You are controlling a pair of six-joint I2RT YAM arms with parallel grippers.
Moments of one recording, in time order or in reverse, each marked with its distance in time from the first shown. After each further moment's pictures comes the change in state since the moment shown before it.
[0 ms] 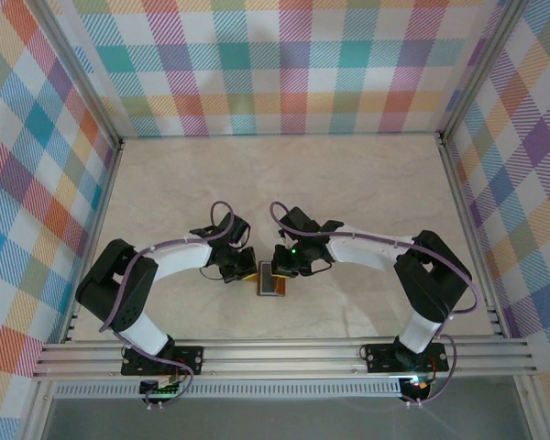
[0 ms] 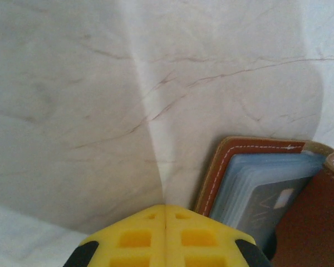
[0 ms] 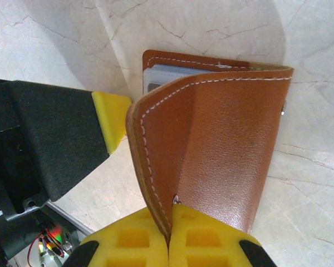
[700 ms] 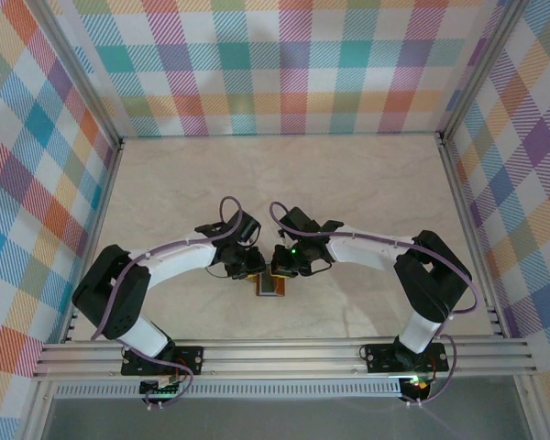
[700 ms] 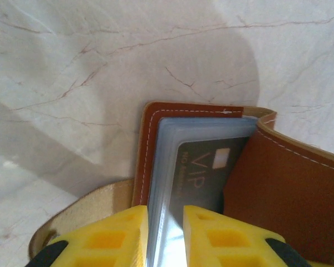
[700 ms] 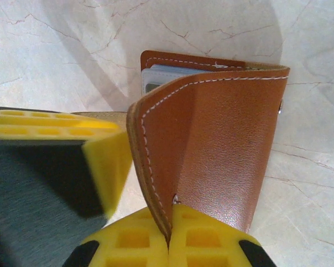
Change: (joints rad) left arm -0.087 -0.014 0.087 -0.084 -0.037 0.006; right arm 0.000 0.000 -0.001 0.000 -0.002 -0.008
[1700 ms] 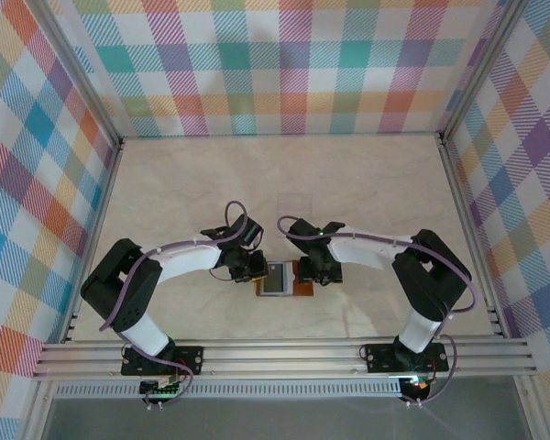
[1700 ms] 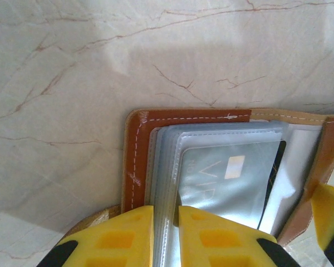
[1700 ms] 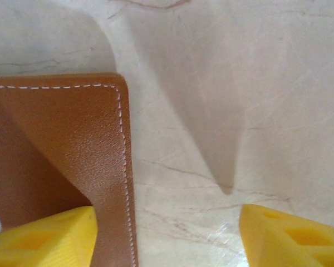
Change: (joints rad) left arm -0.007 0.050 -0.035 0.095 0.024 0.016; right arm -0.020 0.010 -0.031 -0.348 0.461 -0.095
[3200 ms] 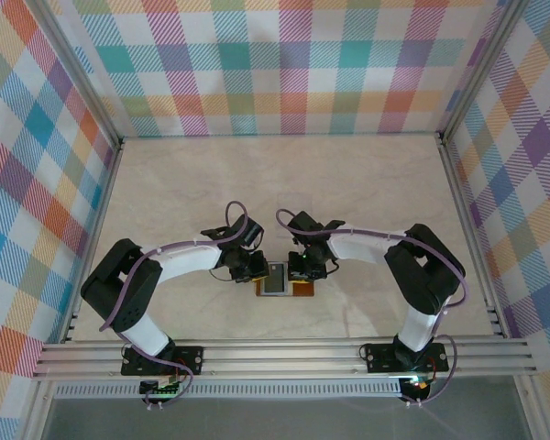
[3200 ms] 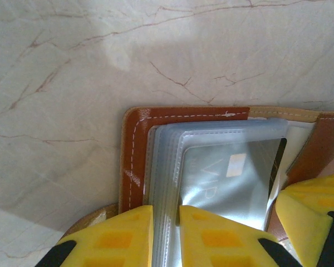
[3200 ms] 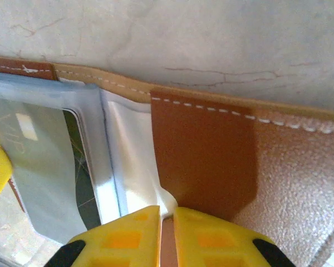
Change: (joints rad) left arm -0.004 -0.003 0.001 -0.003 0.002 0.000; right arm -0.047 0.051 -0.008 0.232 -0.376 -0.013
